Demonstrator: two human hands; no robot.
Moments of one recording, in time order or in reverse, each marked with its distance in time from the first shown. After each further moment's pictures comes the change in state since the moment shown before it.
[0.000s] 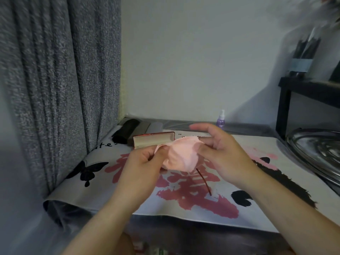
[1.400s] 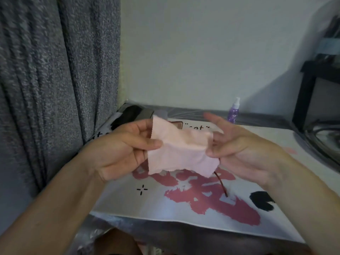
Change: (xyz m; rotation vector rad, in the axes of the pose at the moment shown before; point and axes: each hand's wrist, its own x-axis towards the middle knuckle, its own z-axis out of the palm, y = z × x) left_hand 0.073 -0.018 -0.059 -0.628 -0.492 -0.244; right_hand 0.036 0.016 0.000 0.616 -0.194 0.292
